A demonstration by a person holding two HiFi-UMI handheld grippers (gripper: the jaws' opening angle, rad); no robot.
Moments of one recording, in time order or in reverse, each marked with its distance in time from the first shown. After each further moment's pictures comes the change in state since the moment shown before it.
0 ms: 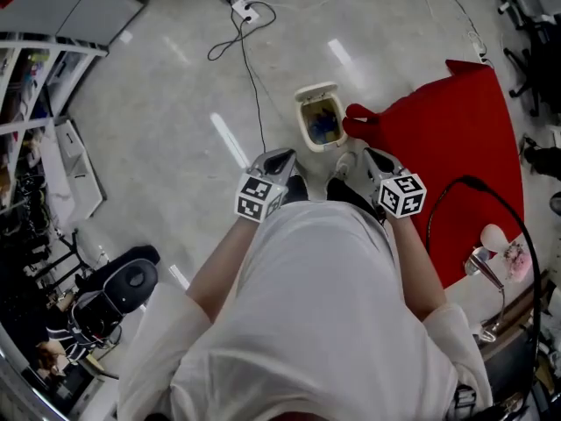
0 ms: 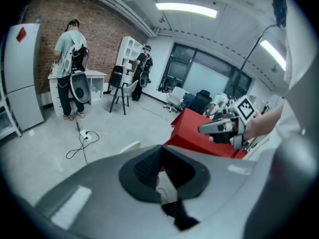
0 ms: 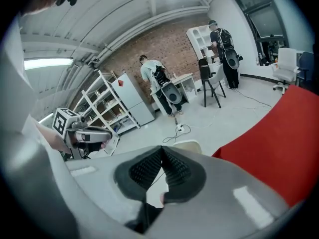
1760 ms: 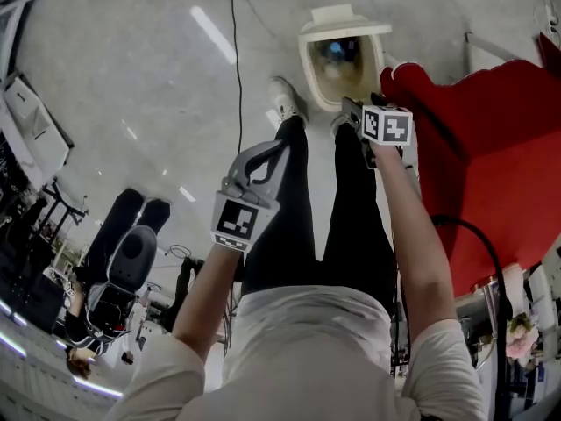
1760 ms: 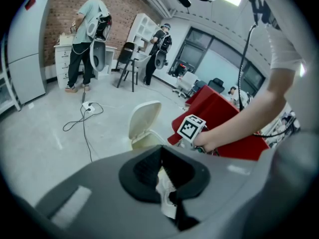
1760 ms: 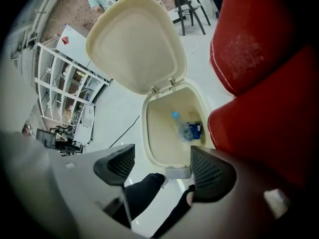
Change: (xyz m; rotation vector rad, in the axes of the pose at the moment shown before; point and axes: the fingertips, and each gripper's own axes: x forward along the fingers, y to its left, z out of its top) left arm 0.136 0.145 -0.143 -0.088 0.147 0.008; right arm 0.335 -0.161 -0.257 0.264 0.662 -0.154
